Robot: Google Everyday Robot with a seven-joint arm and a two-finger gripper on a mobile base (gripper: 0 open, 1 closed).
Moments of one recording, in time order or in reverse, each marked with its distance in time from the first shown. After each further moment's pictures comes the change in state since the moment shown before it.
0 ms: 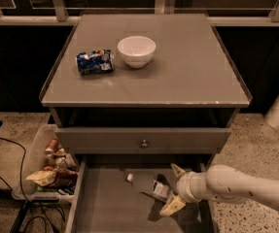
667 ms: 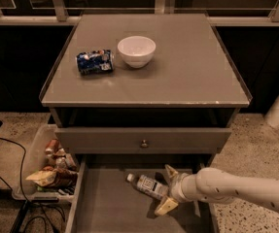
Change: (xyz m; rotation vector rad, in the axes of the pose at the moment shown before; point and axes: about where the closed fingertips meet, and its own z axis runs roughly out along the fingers) arm 0.007 -0.003 0.043 0.017 0.008 -0.040
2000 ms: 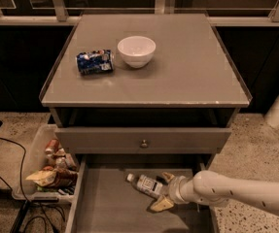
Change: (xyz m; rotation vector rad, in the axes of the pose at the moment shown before) arm 0.018 0.002 0.036 -0.018 -0.028 0.104
